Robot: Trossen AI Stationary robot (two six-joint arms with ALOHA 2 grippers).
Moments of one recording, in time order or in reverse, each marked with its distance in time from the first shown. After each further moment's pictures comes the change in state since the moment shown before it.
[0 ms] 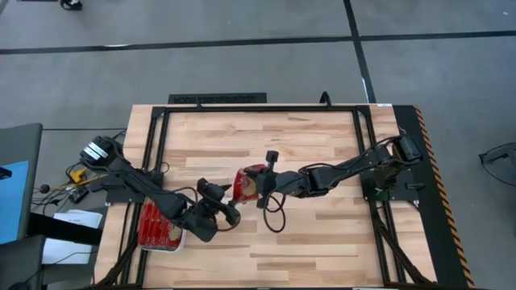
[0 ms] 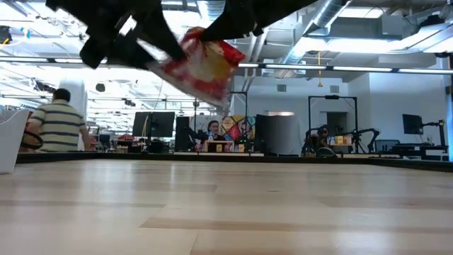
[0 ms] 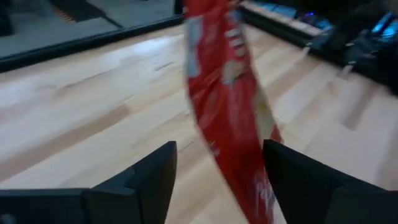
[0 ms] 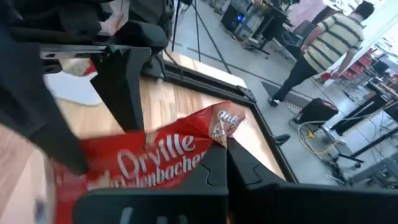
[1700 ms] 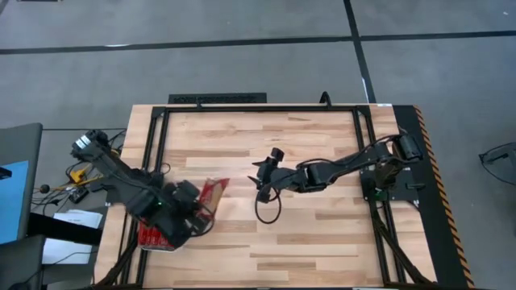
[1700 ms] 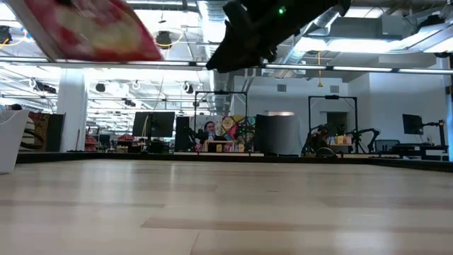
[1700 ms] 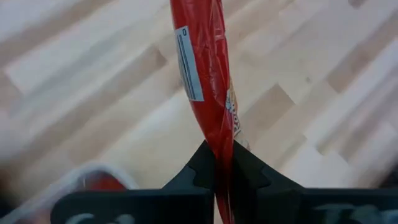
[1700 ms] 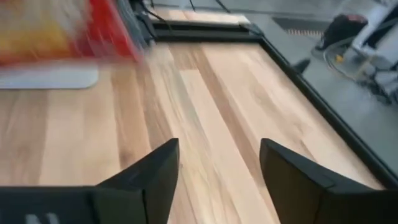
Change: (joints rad) left arm -0.127 -0.148 0.430 -1.076 0.562 -0.598; right arm -0.053 -0.002 0.000 -0.193 -0.037 0.390
